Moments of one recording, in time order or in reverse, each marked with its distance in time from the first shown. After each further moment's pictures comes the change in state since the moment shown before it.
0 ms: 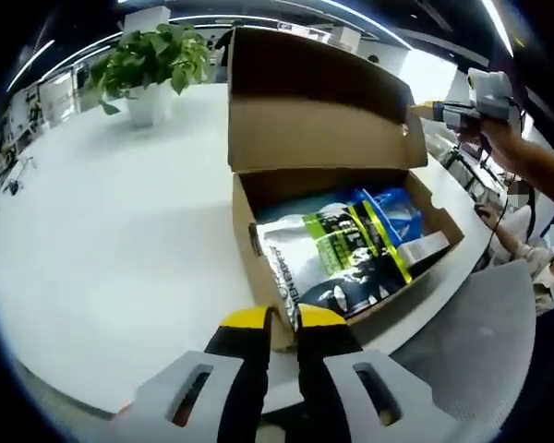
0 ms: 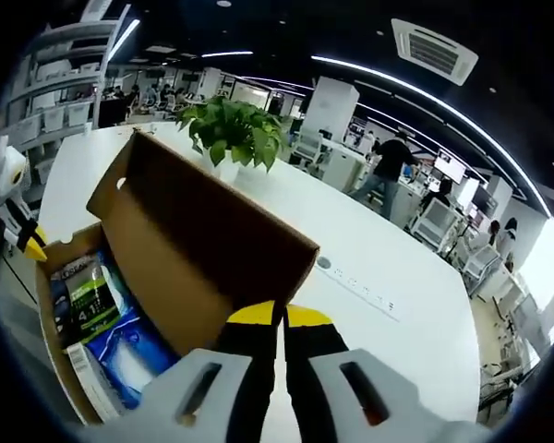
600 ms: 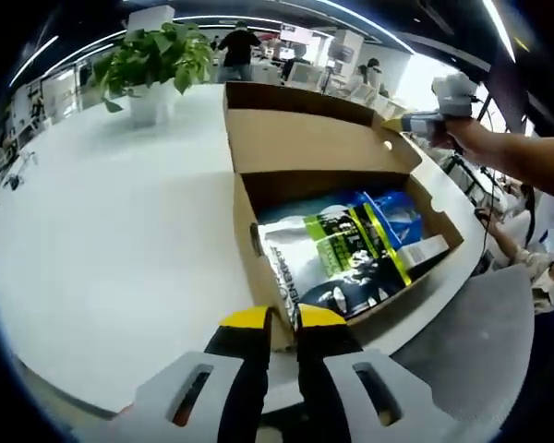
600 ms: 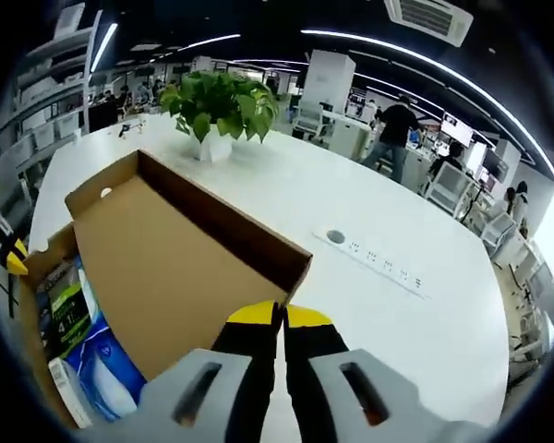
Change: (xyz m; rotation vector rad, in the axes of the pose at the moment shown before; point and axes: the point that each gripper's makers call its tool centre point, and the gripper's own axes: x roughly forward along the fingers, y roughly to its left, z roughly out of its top) left arm 0.000 0.001 -0.001 -0.017 -0.009 -0.002; right arm 0.065 -0.008 -0.036 0.112 0.110 0.055
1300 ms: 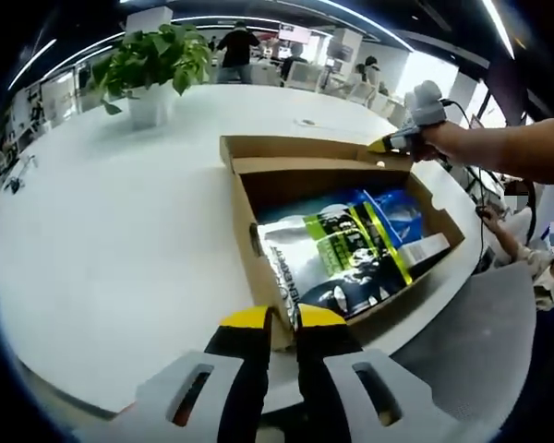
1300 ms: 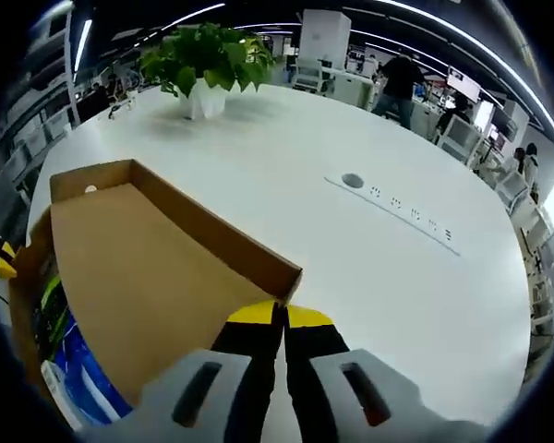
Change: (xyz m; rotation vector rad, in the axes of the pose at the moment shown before) left arm 0.001 0.001 -0.001 0.010 0.002 0.007; right arm 0.042 0.009 -0.054 0.091 0.195 0.054
